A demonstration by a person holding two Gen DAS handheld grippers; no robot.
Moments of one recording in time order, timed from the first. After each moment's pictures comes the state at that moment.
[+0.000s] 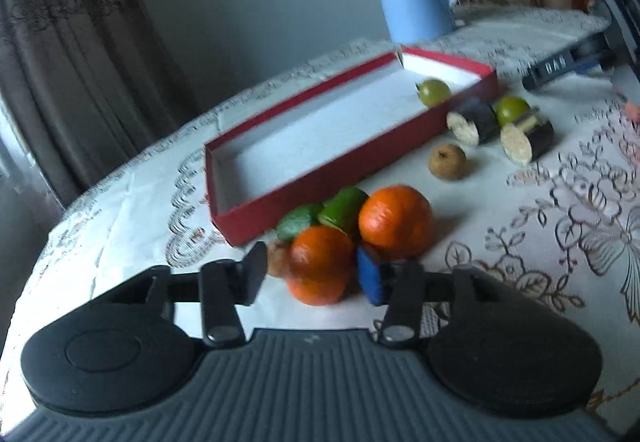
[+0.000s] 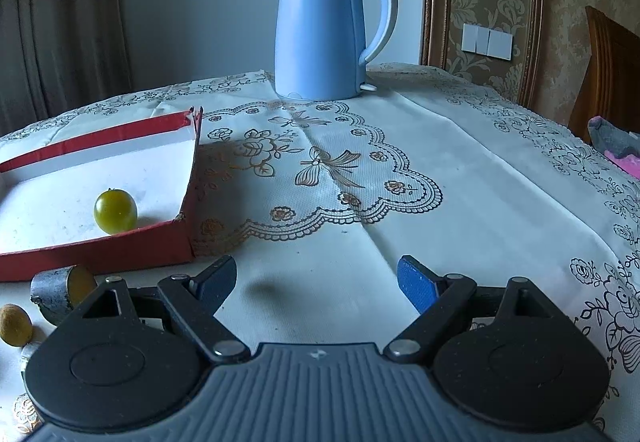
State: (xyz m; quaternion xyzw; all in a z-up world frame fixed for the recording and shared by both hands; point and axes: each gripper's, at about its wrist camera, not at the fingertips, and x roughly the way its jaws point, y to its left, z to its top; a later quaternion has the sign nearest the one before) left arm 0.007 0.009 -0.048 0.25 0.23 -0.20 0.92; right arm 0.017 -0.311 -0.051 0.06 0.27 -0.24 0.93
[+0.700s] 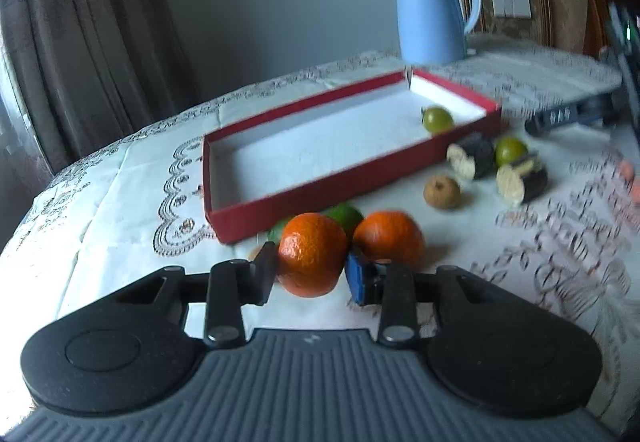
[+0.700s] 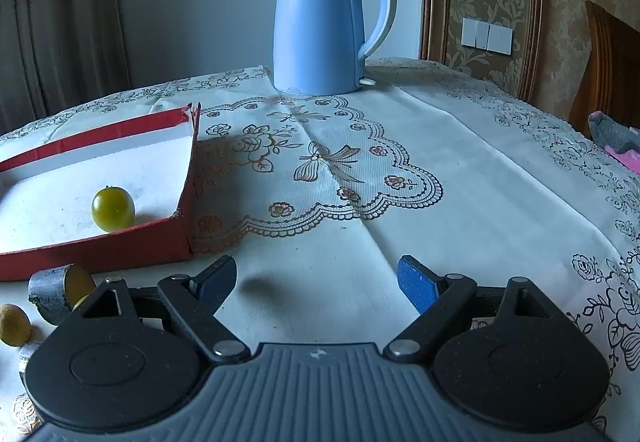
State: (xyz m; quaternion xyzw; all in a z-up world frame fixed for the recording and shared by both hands) left arm 0.010 0.017 -0.028 0.17 0.24 -0.21 0.93; right arm 0.018 -0.314 -0.052 0.07 0.27 -0.24 0.93
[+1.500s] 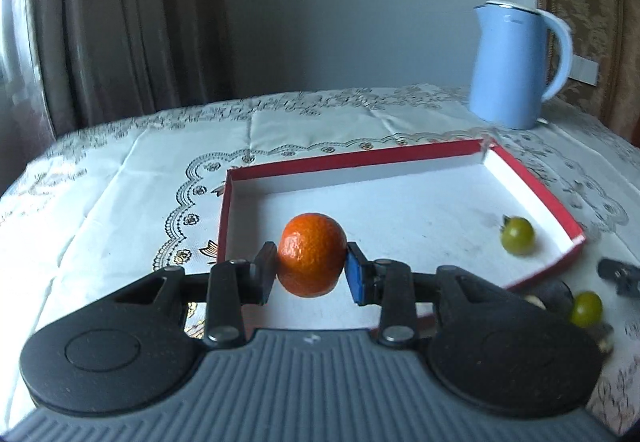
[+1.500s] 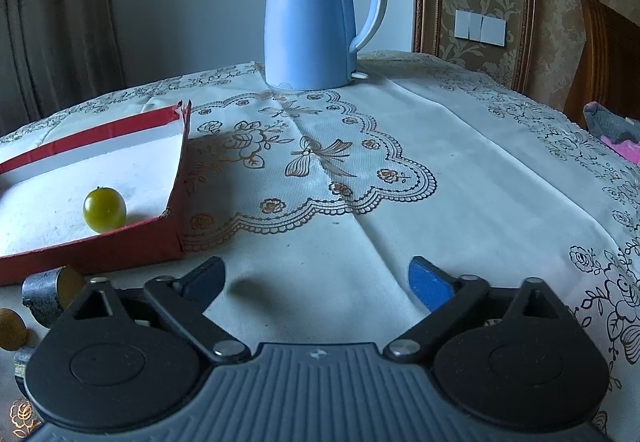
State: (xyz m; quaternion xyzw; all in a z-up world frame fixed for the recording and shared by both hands) left arm 0.131 -0.002 0.000 0.06 0.28 -0.15 0.95; right arm 0.017 -0.317 -0.054 0.08 0.28 -0.25 0.93
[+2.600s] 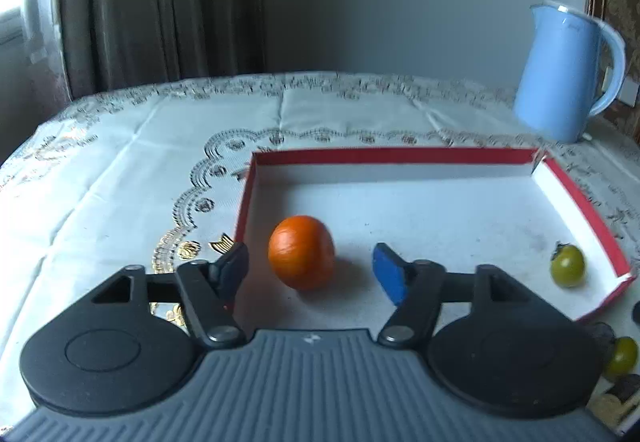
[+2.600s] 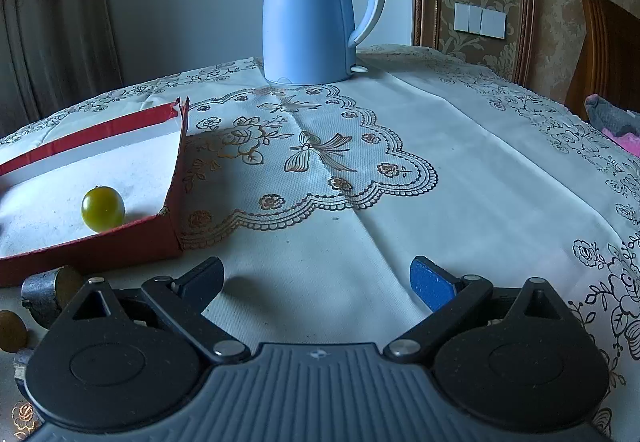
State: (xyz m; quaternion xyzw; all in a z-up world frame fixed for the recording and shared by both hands) left arm 0.161 0.005 -0.011 0.03 0.30 -0.10 0.95; right arm 0.019 -0.319 -0.055 0.09 0.28 -0.24 0.92
